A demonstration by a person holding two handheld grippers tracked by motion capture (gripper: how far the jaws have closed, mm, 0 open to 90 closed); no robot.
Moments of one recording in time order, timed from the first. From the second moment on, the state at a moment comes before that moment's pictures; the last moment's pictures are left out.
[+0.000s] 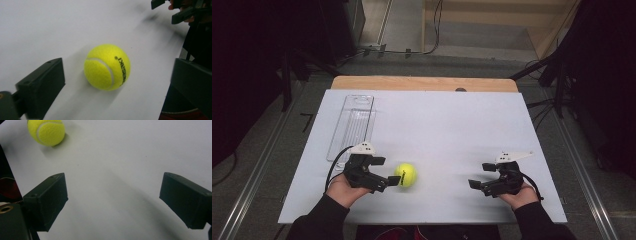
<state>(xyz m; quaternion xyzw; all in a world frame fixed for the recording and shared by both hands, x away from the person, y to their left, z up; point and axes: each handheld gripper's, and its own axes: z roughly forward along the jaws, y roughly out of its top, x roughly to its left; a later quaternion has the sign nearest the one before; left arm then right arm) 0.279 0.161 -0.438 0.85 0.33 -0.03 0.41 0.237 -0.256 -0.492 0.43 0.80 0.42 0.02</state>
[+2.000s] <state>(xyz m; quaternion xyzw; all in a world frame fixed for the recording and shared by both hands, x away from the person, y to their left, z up) 0.295 0.111 -0.469 0.87 0.32 -0.01 0.38 0.237 -0.256 -0.492 0.43 0.80 0.42 0.03</state>
